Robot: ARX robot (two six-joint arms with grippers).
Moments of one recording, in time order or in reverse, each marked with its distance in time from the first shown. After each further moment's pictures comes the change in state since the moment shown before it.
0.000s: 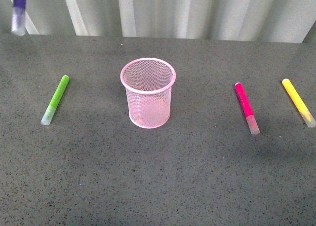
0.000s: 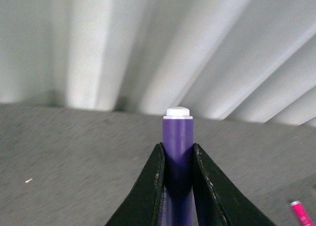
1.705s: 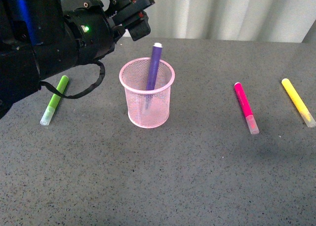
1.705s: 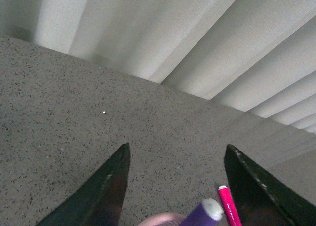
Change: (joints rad) left arm -0.411 0.231 -0.103 0.393 -0.340 -0.311; right arm 0.000 0.000 0.000 0.000 0.000 0.000
